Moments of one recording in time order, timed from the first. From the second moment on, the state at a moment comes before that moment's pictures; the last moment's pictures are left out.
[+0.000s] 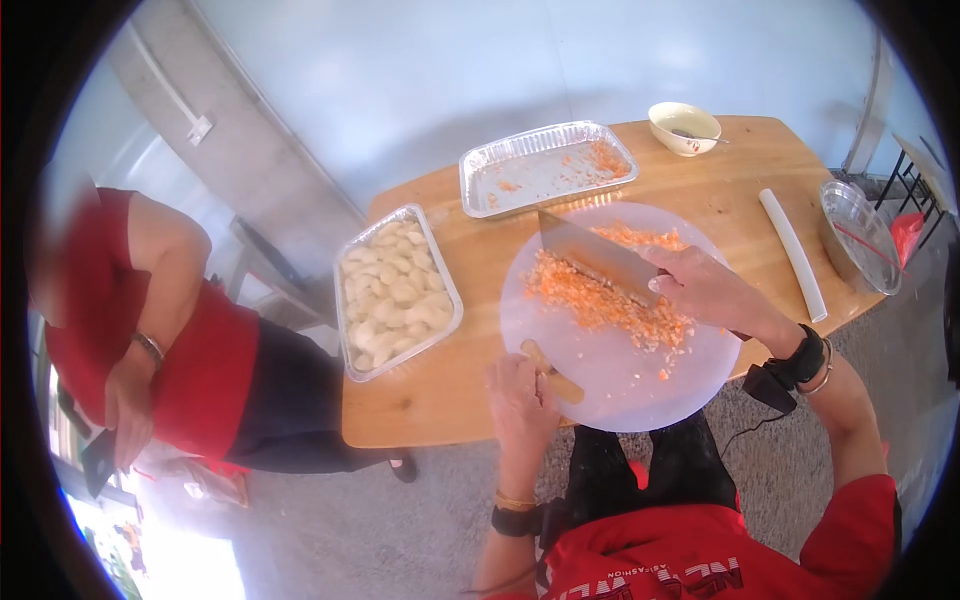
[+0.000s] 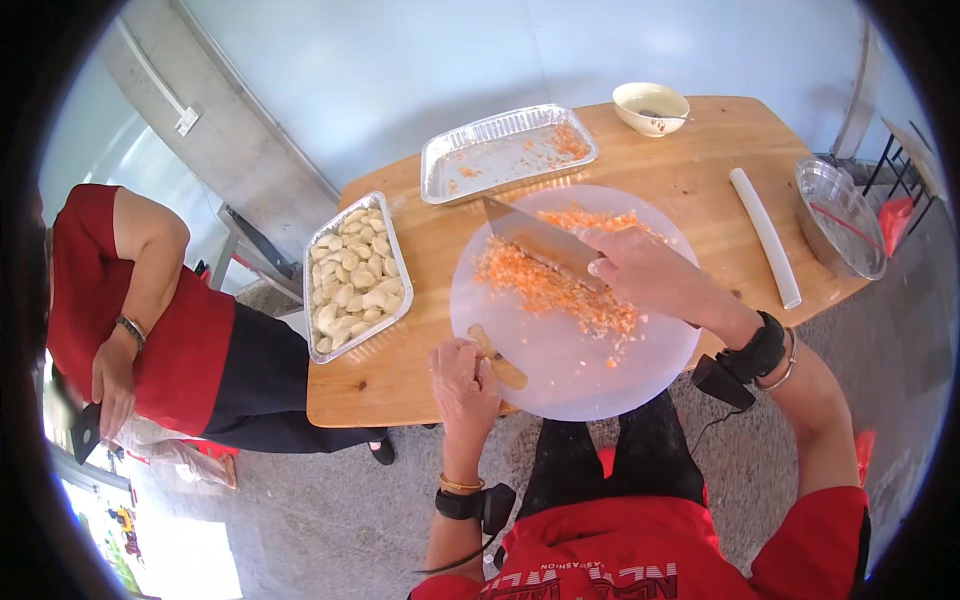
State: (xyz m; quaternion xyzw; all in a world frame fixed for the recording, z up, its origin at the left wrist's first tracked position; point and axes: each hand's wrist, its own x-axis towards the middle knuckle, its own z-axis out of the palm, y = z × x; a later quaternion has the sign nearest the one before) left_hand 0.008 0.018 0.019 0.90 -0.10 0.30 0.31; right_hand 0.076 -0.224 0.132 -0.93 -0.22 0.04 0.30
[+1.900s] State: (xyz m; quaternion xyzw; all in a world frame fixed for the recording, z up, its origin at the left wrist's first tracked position) left_hand 0.008 0.018 0.020 0.90 -0.10 0.30 0.30; right_hand 0.089 -0.211 0.112 -0.92 -0.27 -0.03 0.28
